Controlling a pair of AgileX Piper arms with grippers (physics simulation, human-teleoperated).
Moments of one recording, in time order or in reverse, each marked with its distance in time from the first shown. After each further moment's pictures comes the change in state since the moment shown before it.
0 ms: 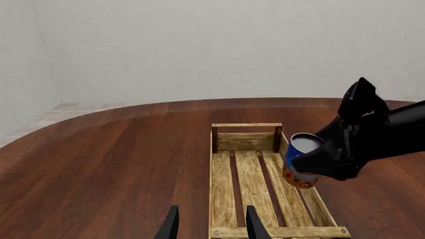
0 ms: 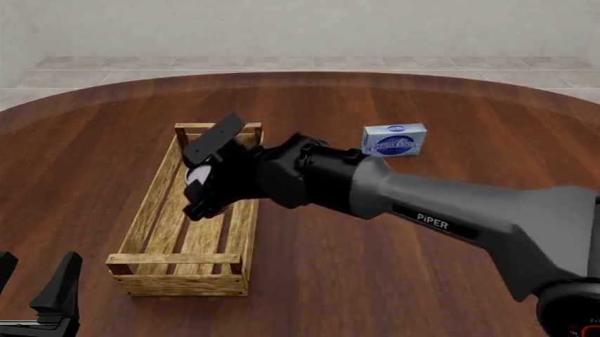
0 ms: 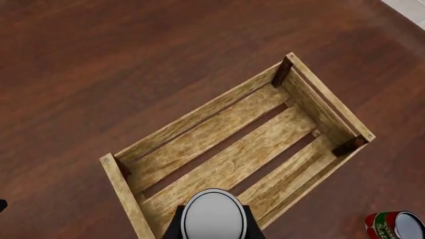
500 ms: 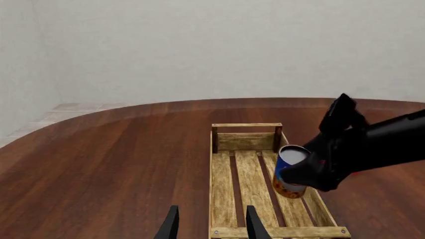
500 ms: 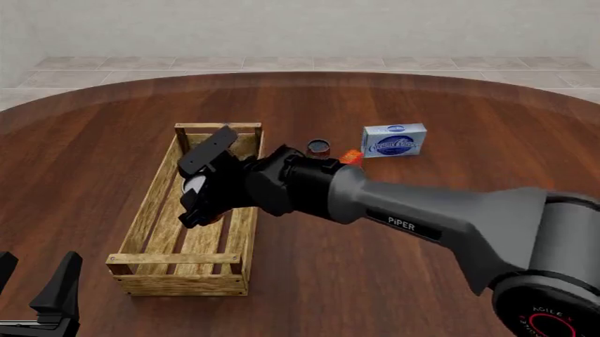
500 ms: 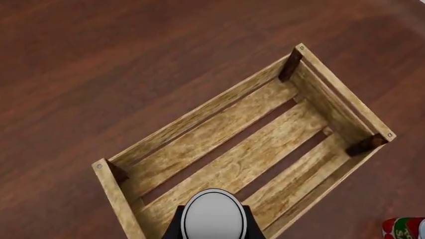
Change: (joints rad) left arm 0.000 0.000 0.000 0.000 0.000; right arm 0.005 0.084 -0.039 -0.020 0.022
